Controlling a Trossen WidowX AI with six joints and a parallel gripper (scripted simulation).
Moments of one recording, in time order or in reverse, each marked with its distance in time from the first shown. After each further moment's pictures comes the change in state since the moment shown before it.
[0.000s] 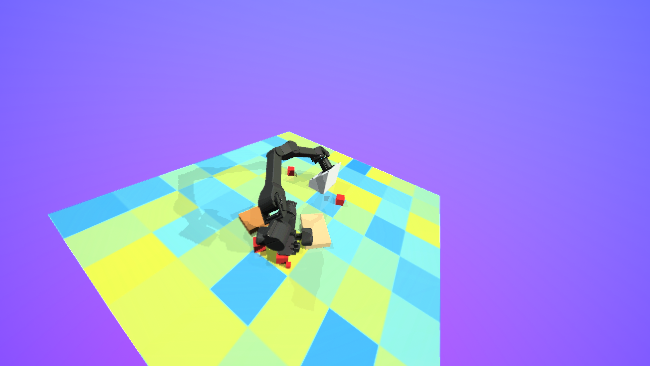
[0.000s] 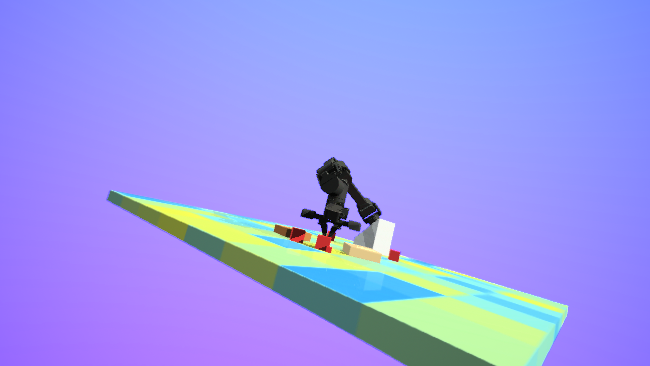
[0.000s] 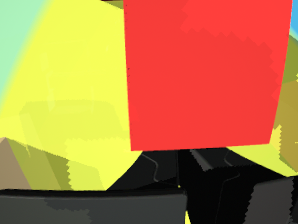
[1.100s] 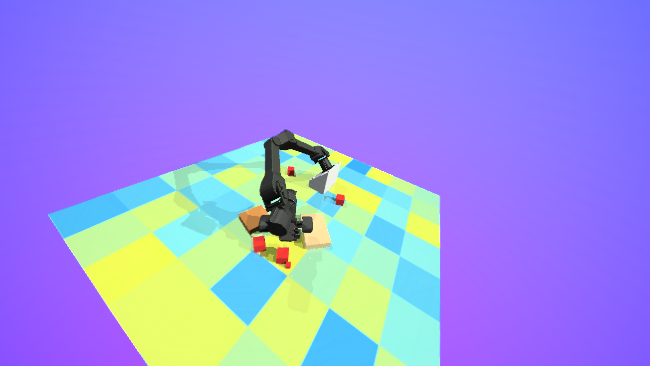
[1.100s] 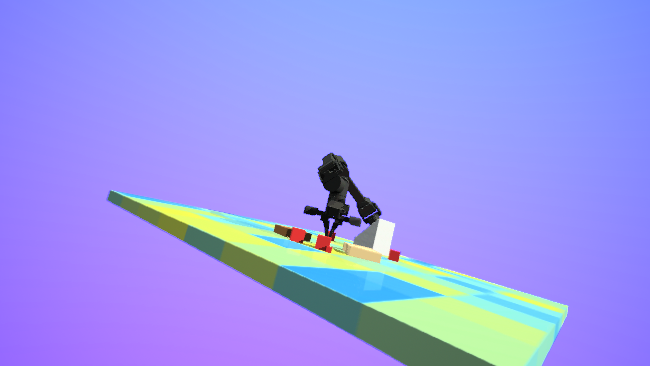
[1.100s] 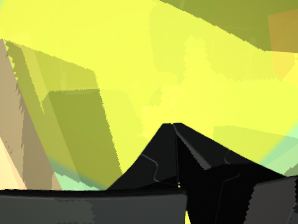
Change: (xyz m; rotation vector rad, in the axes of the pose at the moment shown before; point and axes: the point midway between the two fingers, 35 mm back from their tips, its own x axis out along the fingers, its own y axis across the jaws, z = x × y) arm -0.015 0.000 -0.043 -0.001 0.027 0.013
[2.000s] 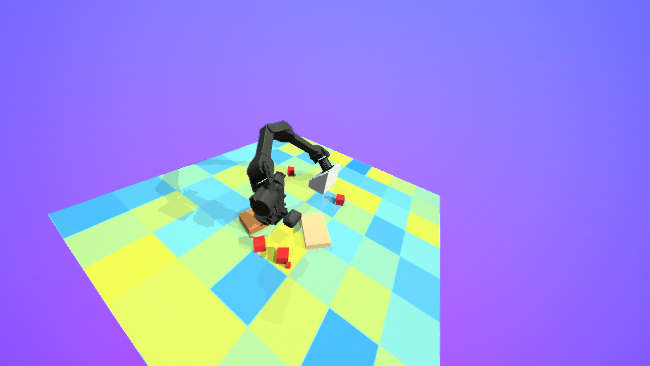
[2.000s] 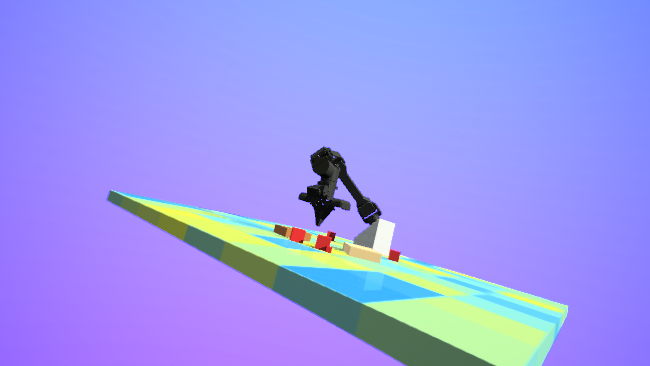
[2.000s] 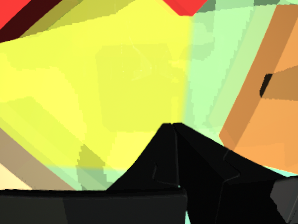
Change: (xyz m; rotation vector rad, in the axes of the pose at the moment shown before) arm -0.041 -0.042 -0.027 0.563 -0.037 0.007
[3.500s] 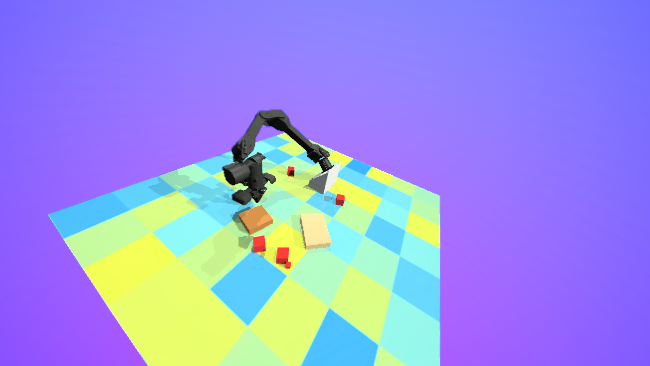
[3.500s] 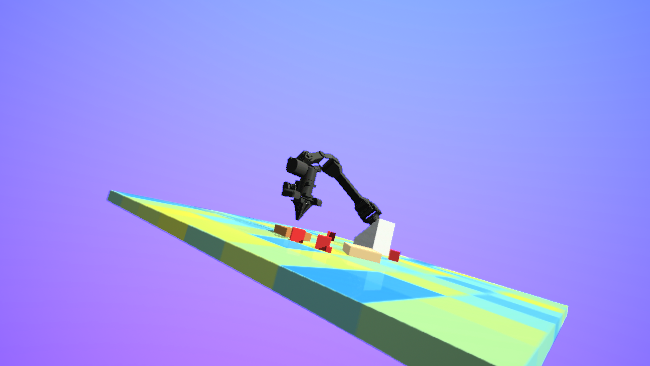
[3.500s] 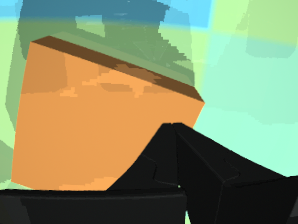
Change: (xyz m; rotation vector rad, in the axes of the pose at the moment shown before) arm -0.001 -0.137 -0.048 1.526 -0.001 -0.004
